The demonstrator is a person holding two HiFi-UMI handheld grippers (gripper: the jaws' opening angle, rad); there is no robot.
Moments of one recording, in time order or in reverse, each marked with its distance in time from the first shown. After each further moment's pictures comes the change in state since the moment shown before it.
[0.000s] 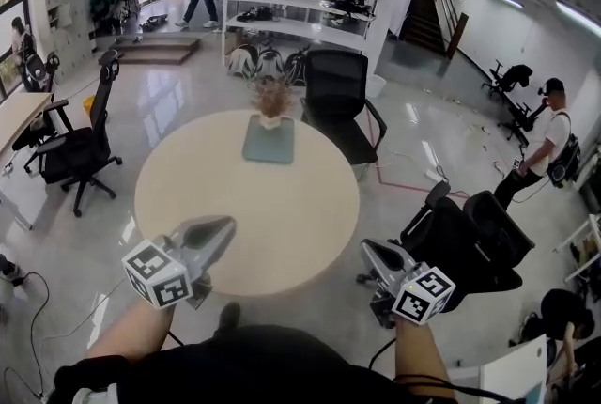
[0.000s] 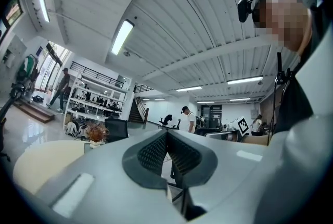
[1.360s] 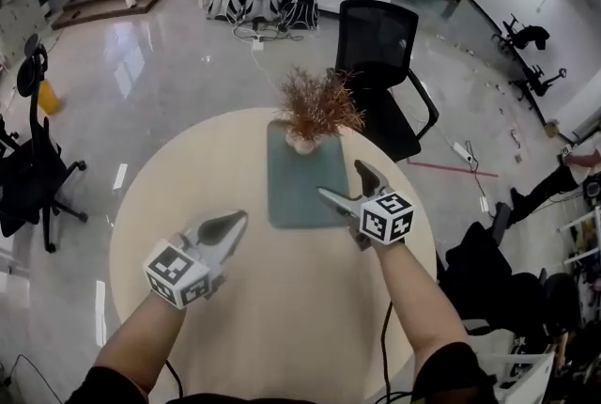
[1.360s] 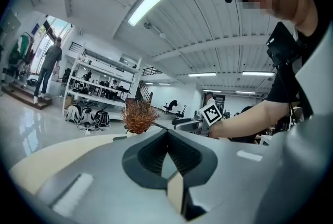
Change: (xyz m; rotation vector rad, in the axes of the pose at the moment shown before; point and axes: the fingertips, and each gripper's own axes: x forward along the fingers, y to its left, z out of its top) left arm 0.240 0.525 -0.161 -0.056 0.169 -0.031; right arm 0.611 -0.353 -0.128 -0.040 0.230 -0.139
